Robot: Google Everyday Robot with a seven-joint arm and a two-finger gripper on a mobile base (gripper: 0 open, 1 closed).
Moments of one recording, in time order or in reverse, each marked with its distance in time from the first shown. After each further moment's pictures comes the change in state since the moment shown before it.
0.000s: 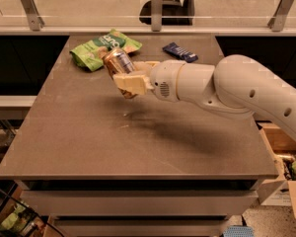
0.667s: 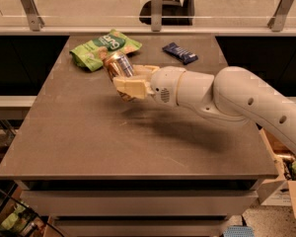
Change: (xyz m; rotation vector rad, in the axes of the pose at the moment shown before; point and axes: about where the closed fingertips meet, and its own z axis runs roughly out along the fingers) arm 0.009 -0.003 0.004 -0.036 -0.077 0.015
